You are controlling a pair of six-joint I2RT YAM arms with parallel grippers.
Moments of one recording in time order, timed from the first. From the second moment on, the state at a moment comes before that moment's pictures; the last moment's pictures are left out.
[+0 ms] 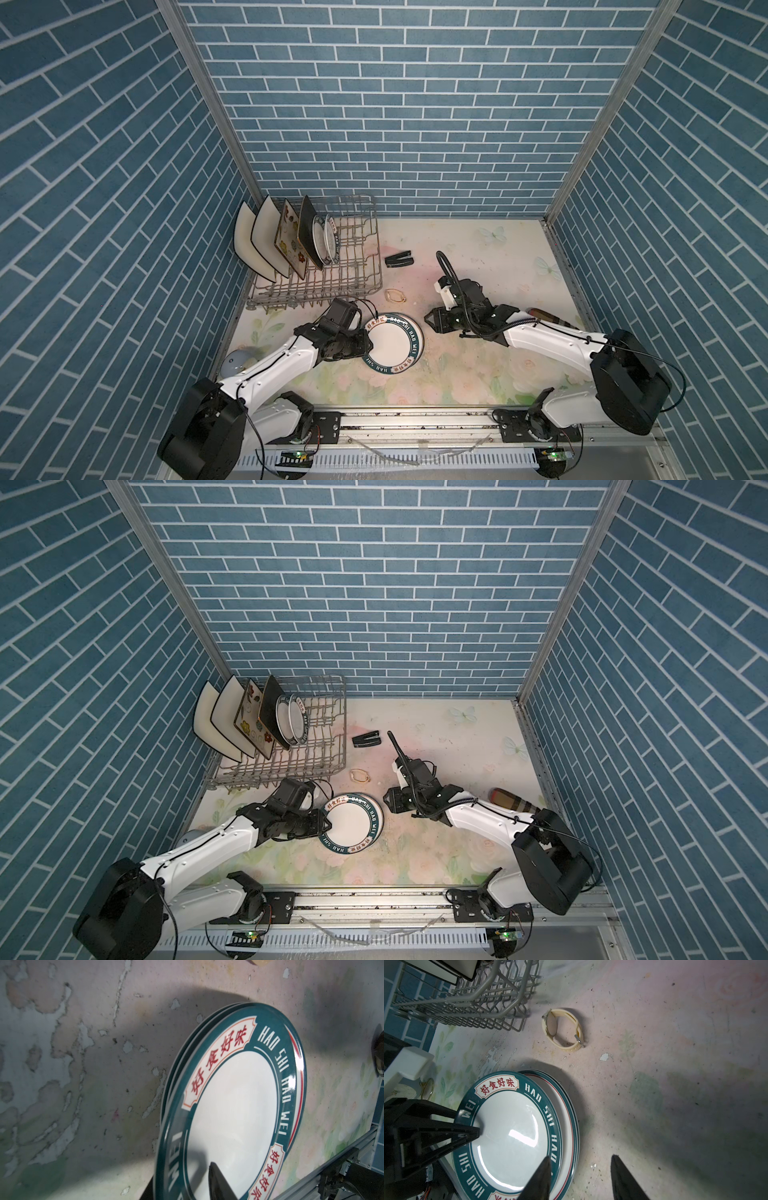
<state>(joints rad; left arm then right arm) -0.52 1.13 0.51 -0.47 0.27 -0.61 0.78 1.41 0.75 -0.16 -0.19 0.50</state>
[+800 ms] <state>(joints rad) -0.52 1.13 0.53 -0.52 0.25 -0.60 0.79 1.43 0.75 -0.16 -0.19 0.50</state>
